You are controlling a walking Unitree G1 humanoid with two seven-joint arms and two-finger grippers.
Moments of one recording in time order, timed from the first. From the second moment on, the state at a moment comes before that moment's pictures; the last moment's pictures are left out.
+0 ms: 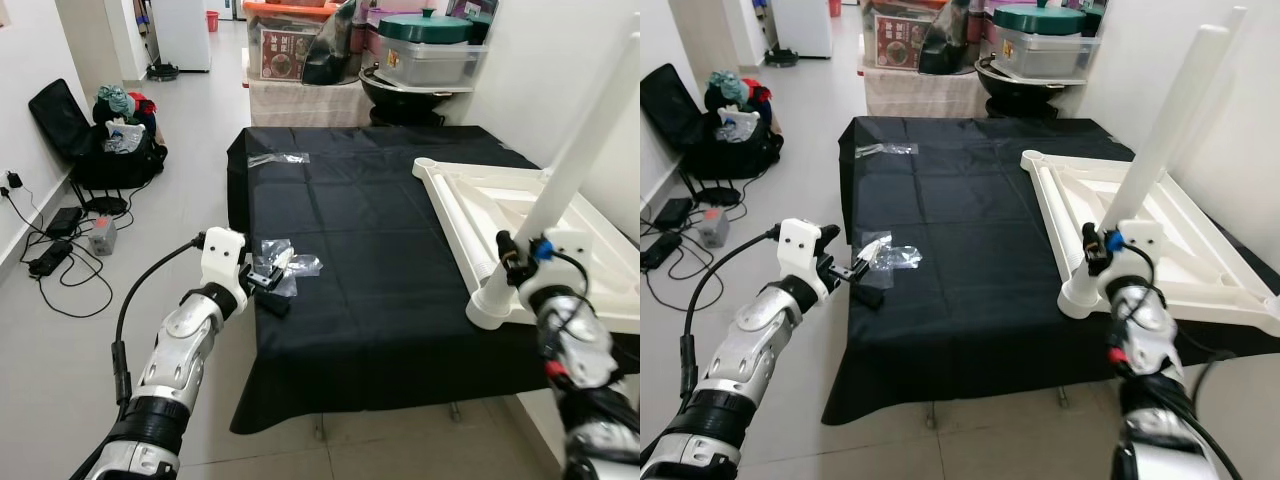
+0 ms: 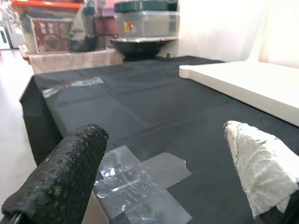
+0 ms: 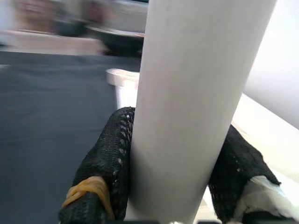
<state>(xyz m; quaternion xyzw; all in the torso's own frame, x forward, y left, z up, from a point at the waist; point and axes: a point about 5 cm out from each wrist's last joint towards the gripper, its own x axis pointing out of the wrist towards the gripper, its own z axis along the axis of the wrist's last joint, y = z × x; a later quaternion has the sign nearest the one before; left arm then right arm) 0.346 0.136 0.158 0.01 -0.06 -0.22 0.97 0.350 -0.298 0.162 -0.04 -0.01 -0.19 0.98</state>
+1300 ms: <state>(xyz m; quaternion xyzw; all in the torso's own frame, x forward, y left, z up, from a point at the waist) 0.344 0.136 0.155 0.00 -0.05 -0.21 0.98 0.346 -0.240 0.158 -0.06 -0.03 0.09 0.99</state>
